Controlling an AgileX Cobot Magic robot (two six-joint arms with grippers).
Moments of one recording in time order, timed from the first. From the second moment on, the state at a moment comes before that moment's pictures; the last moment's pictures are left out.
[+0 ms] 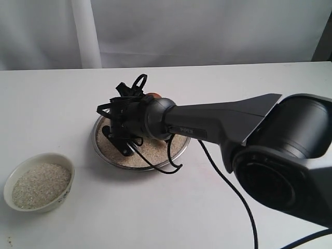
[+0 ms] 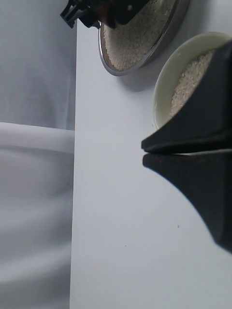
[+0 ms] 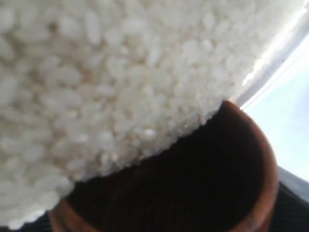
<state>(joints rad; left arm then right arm) 0.00 0.00 0.00 0.05 0.29 -0.09 0.85 2.45 -1.85 -1.08 0.81 -0.74</state>
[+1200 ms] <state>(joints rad) 0.00 0.00 0.00 0.05 0.29 -0.09 0.83 2.37 -1.85 -0.61 0.84 -0.83</state>
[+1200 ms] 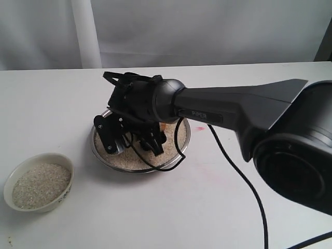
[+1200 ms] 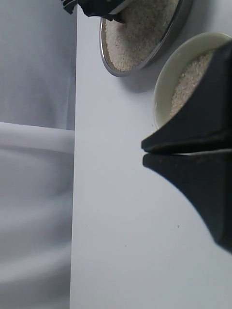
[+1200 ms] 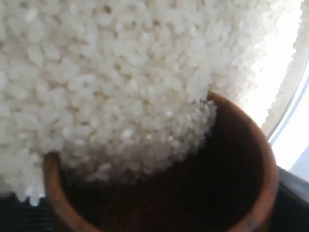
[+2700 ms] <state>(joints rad) 0.00 0.00 0.00 0.05 0.29 -0.09 0.55 2.18 -1.85 0.66 0.91 -1.32</state>
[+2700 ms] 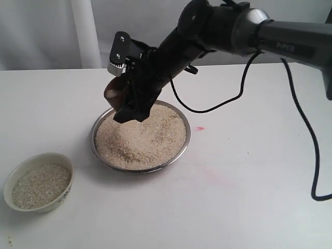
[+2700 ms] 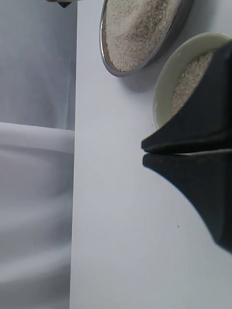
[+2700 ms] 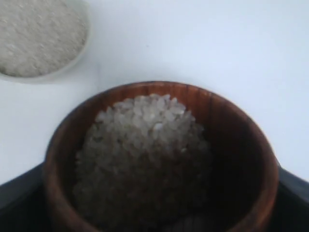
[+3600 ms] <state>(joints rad) 0.00 0.00 0.00 0.05 0.29 -0.09 0.92 2.29 -2.35 0.07 1.18 -0.84</state>
